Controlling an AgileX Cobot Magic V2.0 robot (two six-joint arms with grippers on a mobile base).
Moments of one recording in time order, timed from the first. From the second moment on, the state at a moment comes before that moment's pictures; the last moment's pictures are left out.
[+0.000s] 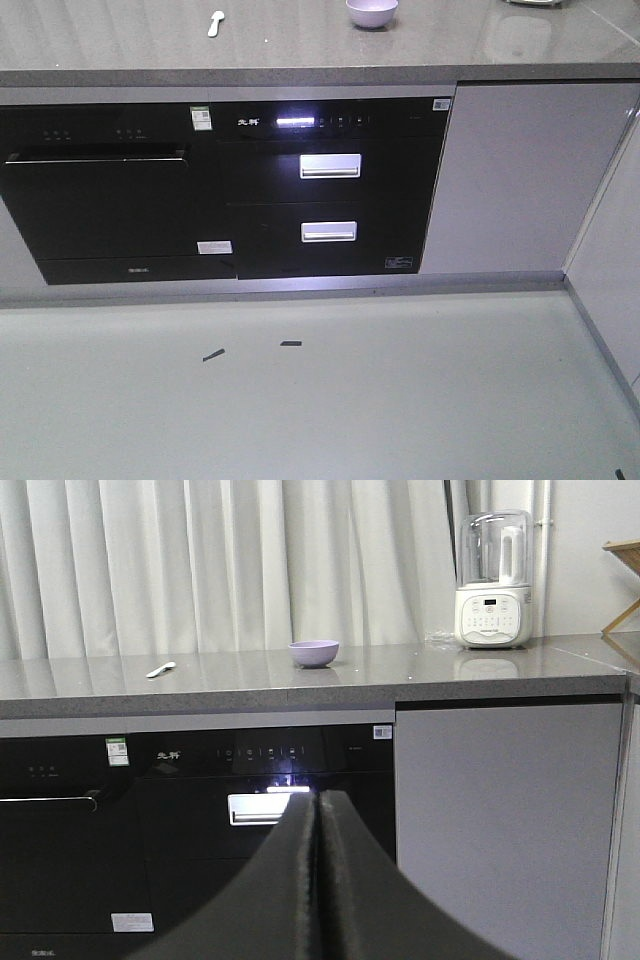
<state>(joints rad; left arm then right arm) -0.07 -0.01 0.03 -0.03 0.01 -0.01 0.06 -0.01 0.03 -0.06 -0.04 0.10</state>
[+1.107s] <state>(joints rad) -0.07 -0.01 0.03 -0.03 0.01 -0.01 0.06 -0.01 0.03 -0.06 -0.04 0.10</state>
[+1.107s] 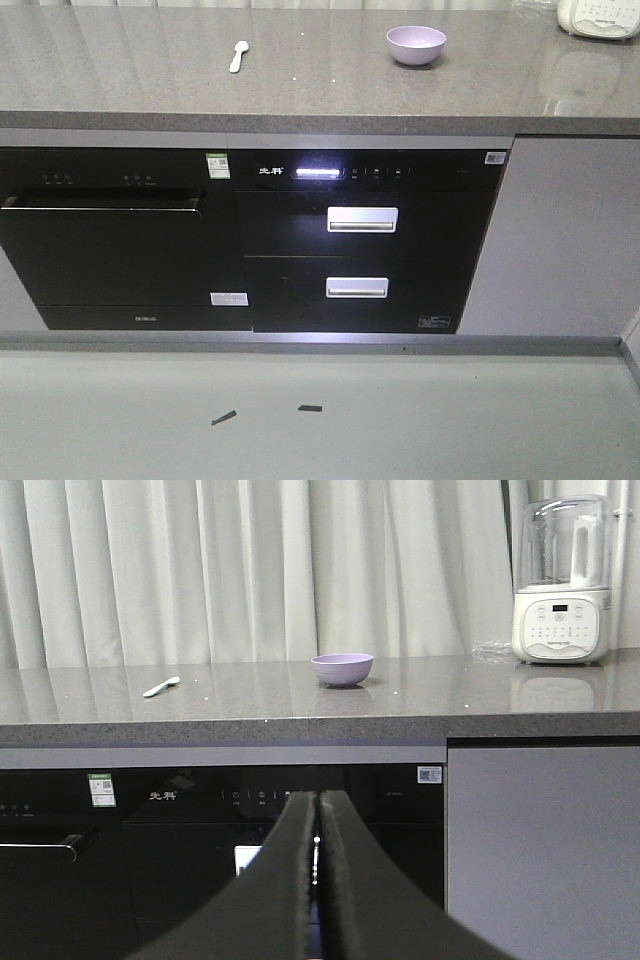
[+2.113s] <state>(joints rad) -0.07 -0.01 0.03 -0.03 0.01 -0.01 0.06 -0.01 0.03 -0.06 -0.04 0.10</state>
